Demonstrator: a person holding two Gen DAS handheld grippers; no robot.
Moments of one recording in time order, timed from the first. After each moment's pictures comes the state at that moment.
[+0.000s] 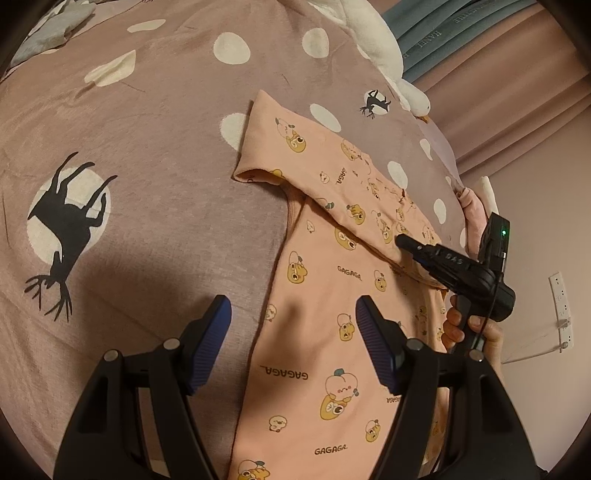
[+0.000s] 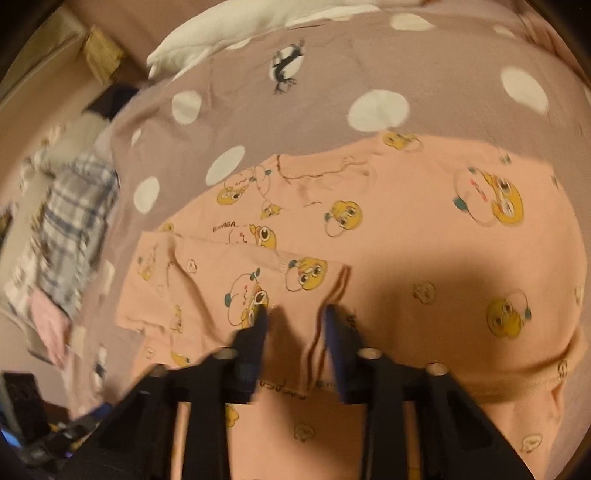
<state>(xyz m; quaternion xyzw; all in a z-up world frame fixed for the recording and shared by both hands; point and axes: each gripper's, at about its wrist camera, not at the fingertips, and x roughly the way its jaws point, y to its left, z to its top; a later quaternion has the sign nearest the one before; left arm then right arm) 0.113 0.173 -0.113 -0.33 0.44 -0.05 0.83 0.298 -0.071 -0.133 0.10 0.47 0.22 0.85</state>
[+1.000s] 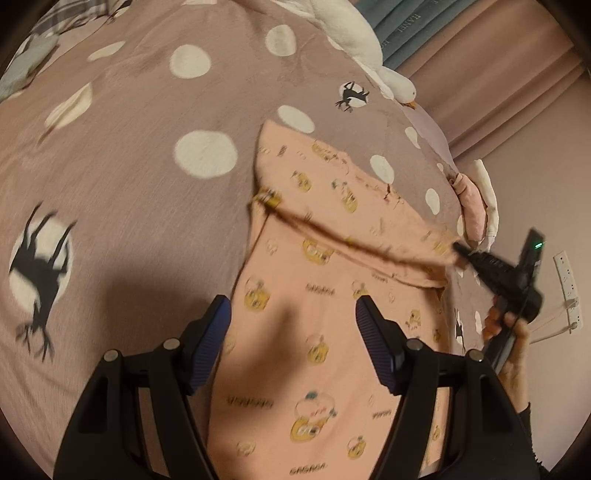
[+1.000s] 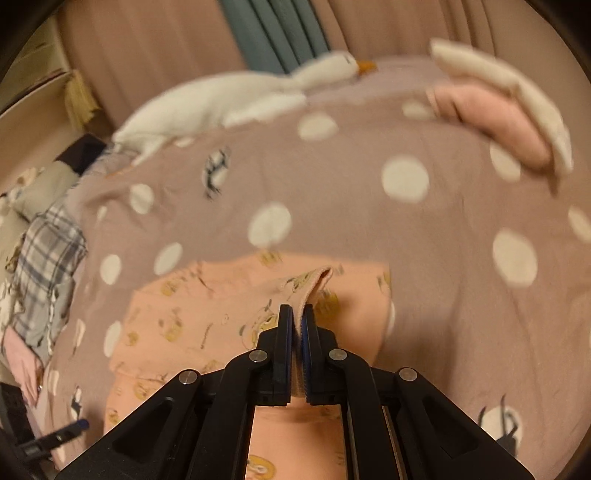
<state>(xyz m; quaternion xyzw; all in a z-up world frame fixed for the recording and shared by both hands) 0.150 0.147 -0.093 -0.28 0.44 -0.07 0.85 0.292 -0.189 -0.089 0.14 0.41 0.10 0.90</state>
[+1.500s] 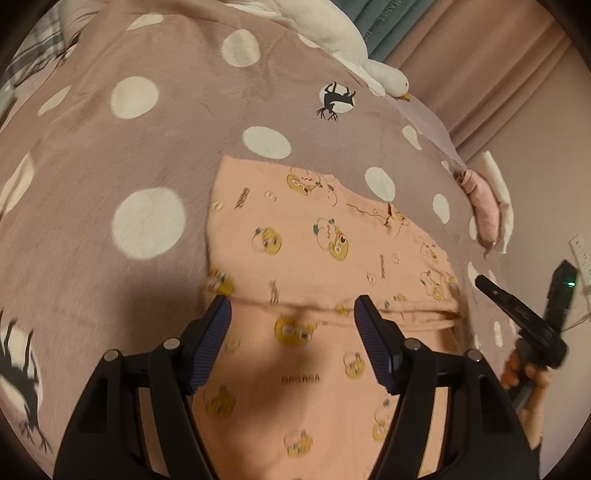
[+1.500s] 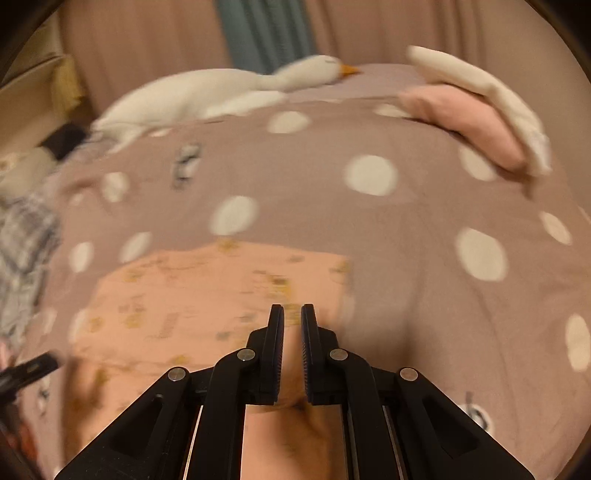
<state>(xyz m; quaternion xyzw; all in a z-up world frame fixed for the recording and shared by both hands) 0.236 0.123 -0.092 -0.22 0.44 -0.06 0.87 0.271 -0.195 -0.078 0.09 0.38 0.11 0.91</state>
